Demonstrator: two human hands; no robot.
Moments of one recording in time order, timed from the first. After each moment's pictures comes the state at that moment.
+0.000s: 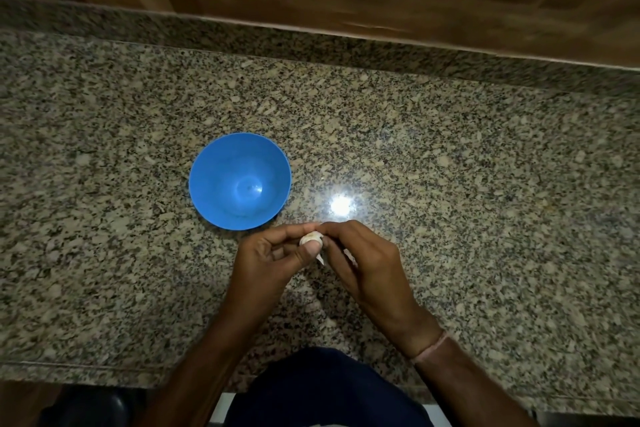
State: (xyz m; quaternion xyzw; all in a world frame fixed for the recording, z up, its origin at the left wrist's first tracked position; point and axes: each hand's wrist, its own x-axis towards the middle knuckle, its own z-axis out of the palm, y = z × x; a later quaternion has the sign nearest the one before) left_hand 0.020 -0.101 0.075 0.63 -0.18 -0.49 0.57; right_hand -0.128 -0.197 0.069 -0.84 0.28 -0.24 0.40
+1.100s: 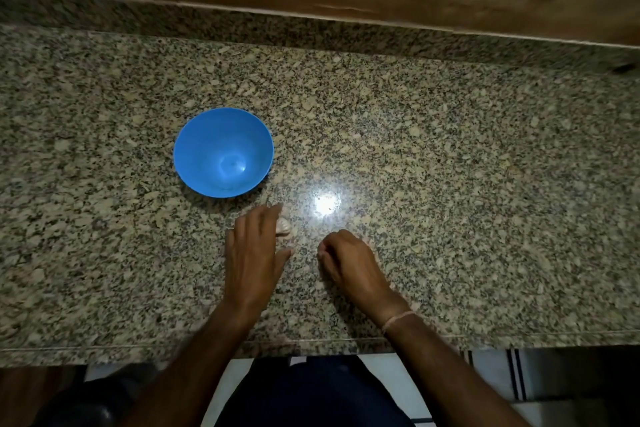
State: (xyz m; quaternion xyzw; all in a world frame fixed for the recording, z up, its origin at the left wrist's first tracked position) left_hand 0.001 -0.052 -0.001 0.83 -0.51 -0.15 0.17; right_hand -0.171 -0.147 -0.009 -0.83 0.40 -0.03 0.38
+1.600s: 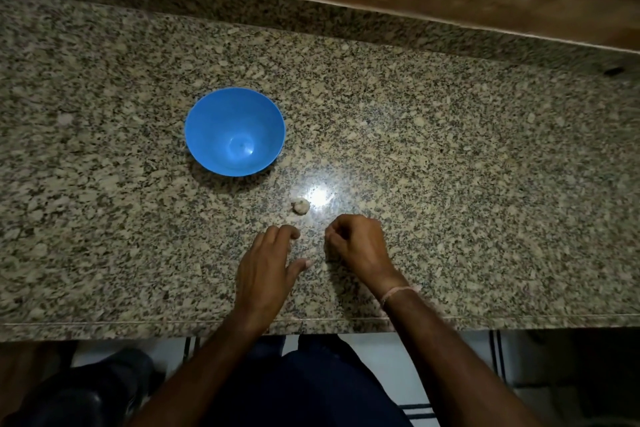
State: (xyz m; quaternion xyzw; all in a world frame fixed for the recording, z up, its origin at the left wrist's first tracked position) left_hand -0.019 -0.013 -0.021 0.80 -0.50 -0.23 0.23; right_hand -0.160 -0.147 0.005 -0.79 0.49 -0.02 0.36
